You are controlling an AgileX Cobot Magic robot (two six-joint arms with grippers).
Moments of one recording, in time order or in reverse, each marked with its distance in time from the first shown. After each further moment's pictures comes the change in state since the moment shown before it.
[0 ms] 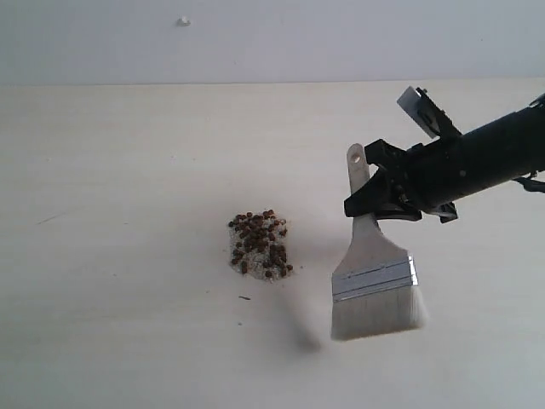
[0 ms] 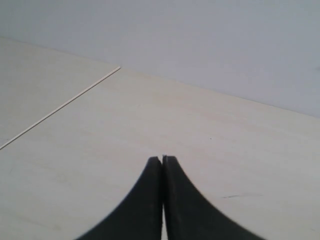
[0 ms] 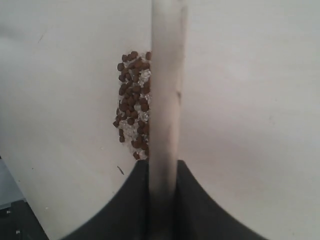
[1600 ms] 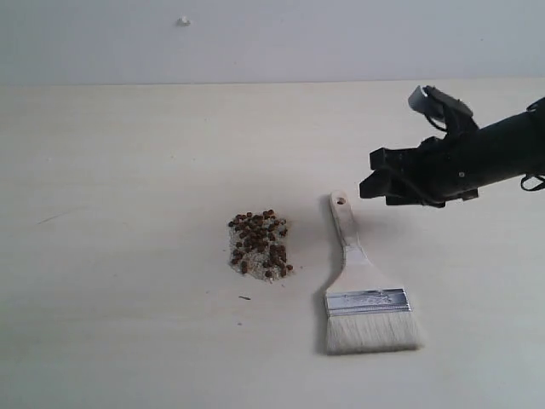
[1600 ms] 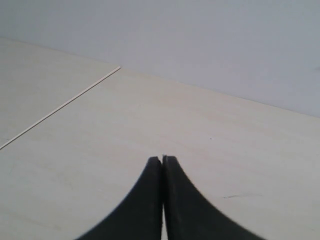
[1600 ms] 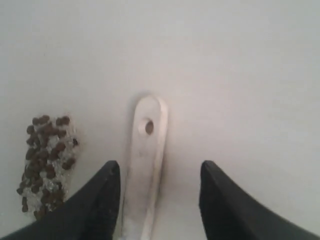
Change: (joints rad) left arm 0.000 0.000 0.000 0.000 0.000 0.000; right arm 0.000 -0.001 0.001 0.081 -0.309 -0.189
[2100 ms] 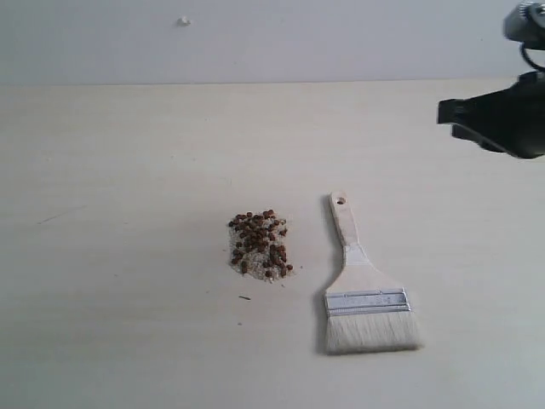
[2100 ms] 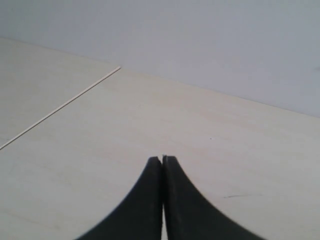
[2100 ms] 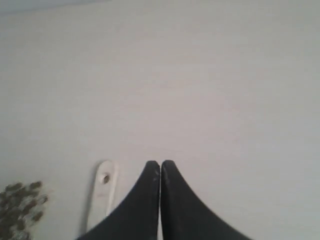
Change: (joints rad) left arm 0.000 0.000 0.000 0.000 0.000 0.000; right arm 0.000 -0.528 0.243 0.033 -0.358 -0.027
